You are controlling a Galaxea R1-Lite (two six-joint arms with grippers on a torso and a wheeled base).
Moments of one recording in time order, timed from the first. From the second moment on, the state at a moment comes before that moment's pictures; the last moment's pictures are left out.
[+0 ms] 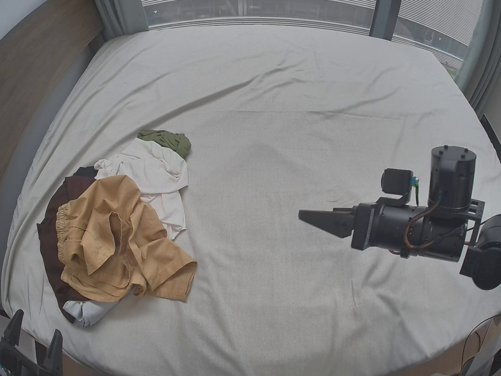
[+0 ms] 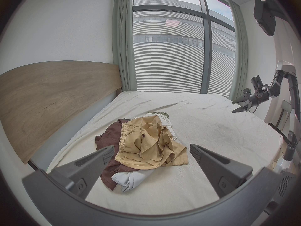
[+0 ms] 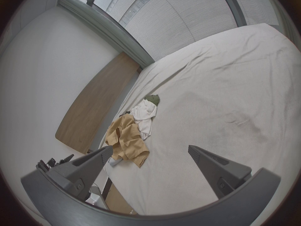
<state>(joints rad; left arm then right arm) 0.00 0.02 -0.02 -0.01 0.00 -0.01 0.63 1.64 -0.72 -0.61 0.20 0.40</state>
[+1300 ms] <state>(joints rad) 0.00 0.02 -0.02 -0.01 0.00 -0.01 0.80 2.20 -1.10 -0.60 0.24 0.43</state>
